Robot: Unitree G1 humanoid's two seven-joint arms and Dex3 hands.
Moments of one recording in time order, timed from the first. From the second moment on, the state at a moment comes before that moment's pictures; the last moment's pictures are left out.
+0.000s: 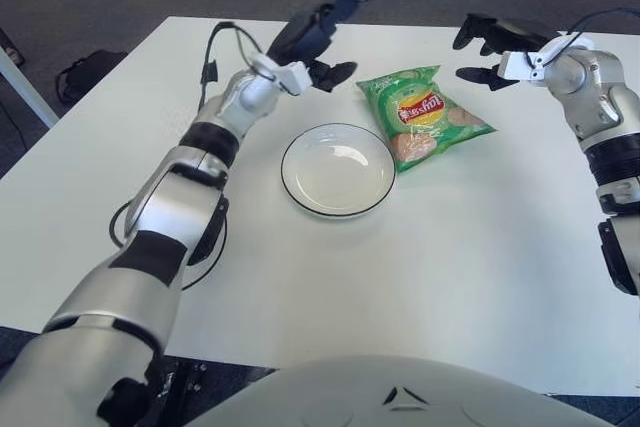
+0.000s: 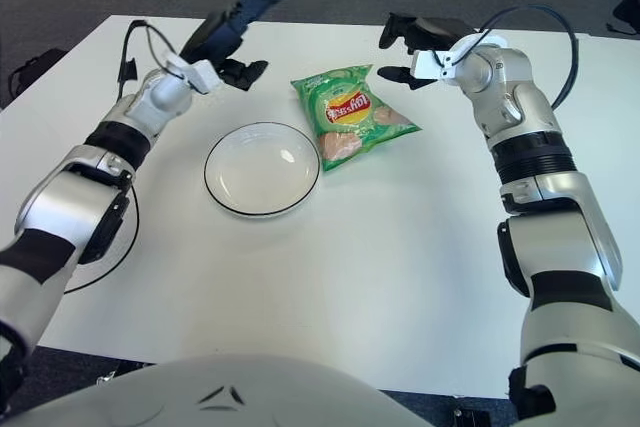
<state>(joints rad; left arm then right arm) -0.99 0.30 -0.24 1.02 0.33 -0.98 0.06 -0.91 -0.71 0.30 0.59 -0.60 -0.28 0.32</state>
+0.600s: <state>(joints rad) -0.83 0.33 -0.11 0.83 0.32 -0.76 0.16 -0.77 -0.70 0.28 0.39 -0.57 -0.32 0.30</state>
